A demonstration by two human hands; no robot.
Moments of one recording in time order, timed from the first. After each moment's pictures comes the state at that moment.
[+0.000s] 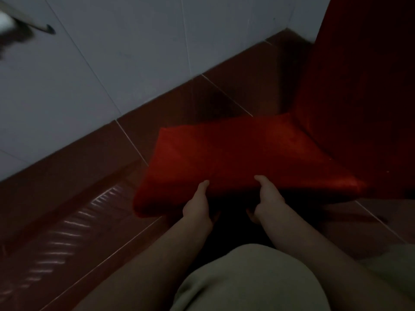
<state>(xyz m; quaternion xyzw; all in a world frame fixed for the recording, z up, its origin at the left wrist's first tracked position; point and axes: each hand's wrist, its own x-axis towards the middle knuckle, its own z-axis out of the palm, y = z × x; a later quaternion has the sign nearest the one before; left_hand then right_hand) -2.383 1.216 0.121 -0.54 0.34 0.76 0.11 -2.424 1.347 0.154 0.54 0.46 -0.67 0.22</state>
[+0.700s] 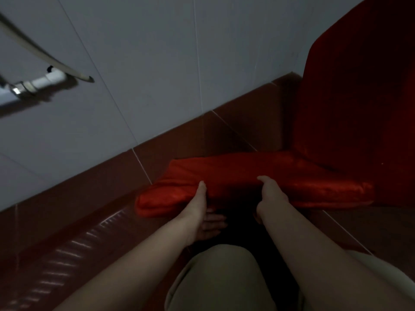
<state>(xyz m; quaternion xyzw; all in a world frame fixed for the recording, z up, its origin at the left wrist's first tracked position) -2.415 1.192 0.215 -0.43 0.52 0.68 0.27 -2.486 1.339 0.228 0.51 0.47 -0.70 0.16</state>
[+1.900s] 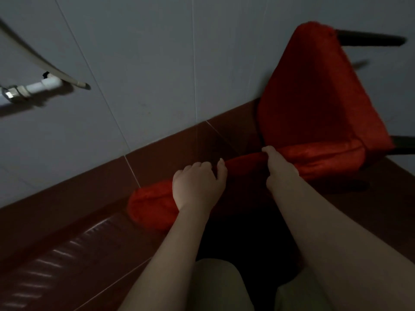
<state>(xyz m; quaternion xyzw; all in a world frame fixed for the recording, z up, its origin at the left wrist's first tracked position) -2.468 1.216 0.256 -0.15 0.97 0.10 -0.15 -2.553 1.360 0.288 0.46 0.57 -0.67 0.10</state>
